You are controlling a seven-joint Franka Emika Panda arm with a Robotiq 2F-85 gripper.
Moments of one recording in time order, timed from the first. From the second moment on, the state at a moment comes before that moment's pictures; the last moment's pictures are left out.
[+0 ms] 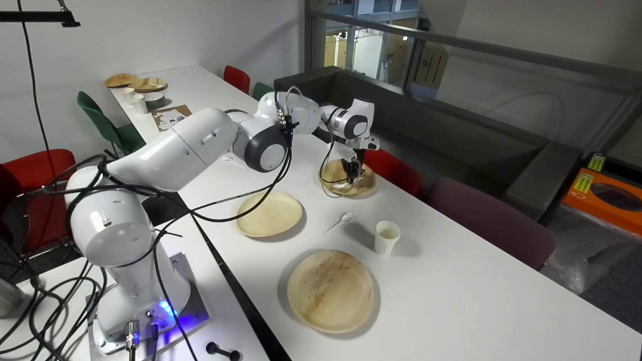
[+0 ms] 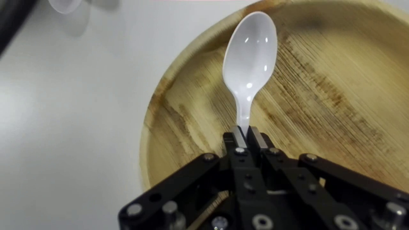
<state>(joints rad) 0.09 1.19 0.03 -0.80 -0.11 1.87 0.19</state>
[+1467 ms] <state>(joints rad) 0.10 0.86 0.02 -1.32 -0.38 1.86 -0.38</state>
